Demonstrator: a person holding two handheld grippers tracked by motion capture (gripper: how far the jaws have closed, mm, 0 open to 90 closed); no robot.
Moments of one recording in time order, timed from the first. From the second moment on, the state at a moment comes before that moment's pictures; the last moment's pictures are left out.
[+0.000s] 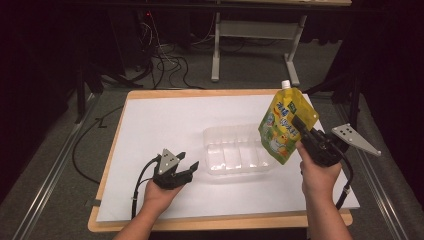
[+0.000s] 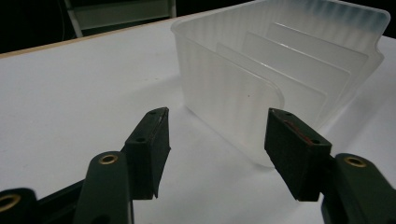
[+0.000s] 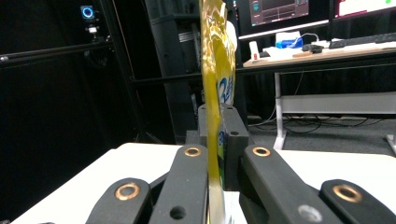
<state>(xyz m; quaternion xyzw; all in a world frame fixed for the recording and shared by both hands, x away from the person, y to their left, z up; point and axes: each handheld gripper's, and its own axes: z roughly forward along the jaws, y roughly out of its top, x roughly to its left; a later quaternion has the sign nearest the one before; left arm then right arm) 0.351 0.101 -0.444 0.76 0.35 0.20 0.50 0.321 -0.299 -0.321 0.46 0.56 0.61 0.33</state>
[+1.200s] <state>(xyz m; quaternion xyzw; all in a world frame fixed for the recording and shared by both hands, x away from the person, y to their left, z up) 0.363 0.042 -0.464 0.77 0.38 0.21 0.47 0.354 -0.253 -0.341 0.46 0.58 0.59 0.31</state>
